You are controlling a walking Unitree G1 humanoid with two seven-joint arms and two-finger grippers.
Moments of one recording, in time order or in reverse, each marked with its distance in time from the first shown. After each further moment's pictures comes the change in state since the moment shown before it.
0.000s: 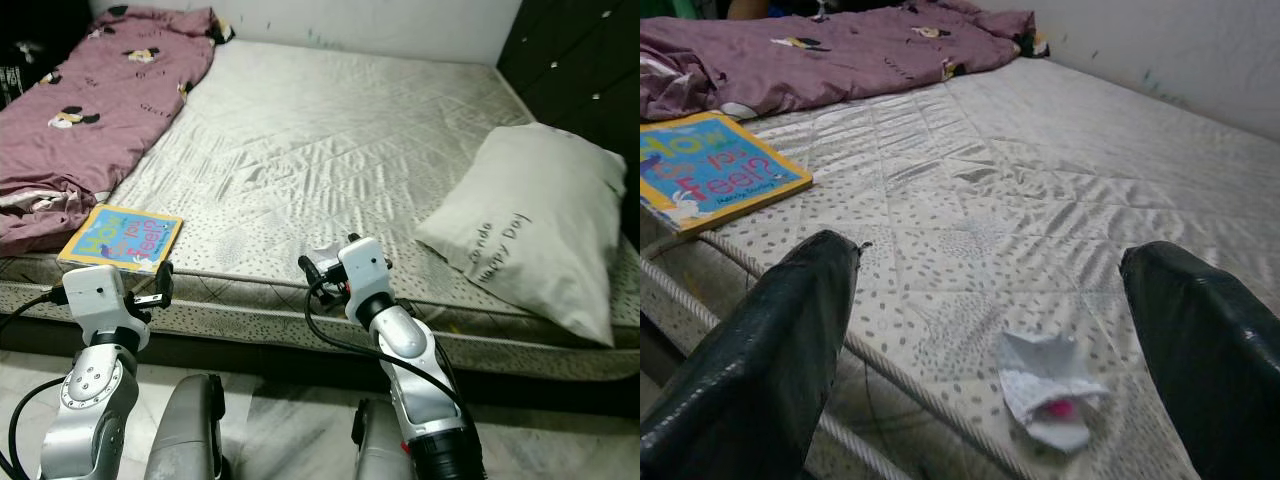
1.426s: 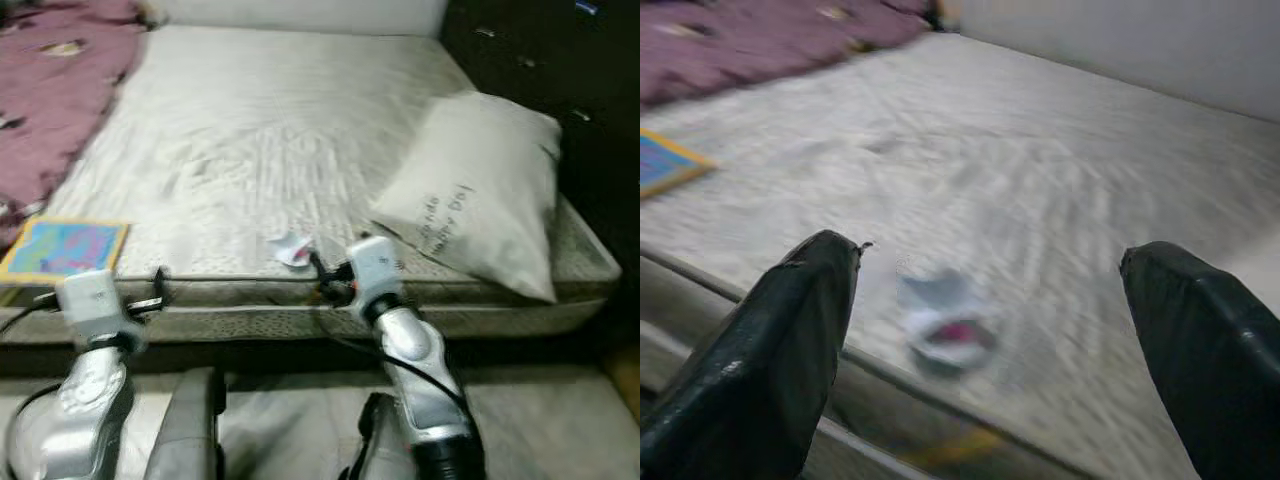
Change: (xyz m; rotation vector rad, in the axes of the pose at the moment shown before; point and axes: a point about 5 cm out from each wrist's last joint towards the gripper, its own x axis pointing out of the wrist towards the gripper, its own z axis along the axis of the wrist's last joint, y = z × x) left arm -0.004 0.009 -0.009 0.016 0.021 0.062; right arm -0.006 -0.002 0.005 0.015 -0.015 -0.039
